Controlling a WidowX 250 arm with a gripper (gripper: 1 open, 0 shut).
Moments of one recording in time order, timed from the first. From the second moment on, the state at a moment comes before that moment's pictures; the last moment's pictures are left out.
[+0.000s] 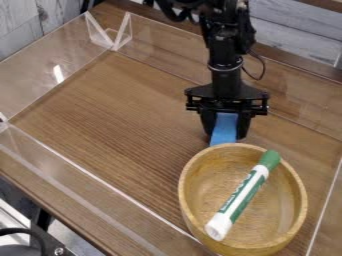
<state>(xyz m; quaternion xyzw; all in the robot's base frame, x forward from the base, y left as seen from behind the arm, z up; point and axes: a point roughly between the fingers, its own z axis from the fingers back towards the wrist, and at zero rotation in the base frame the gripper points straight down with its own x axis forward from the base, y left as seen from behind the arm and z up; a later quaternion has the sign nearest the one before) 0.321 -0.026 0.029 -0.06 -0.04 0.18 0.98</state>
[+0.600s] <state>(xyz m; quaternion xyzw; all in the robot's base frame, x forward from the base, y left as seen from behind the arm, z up) 0.324 -0.019 0.029 -0.05 -0.05 0.16 0.98</state>
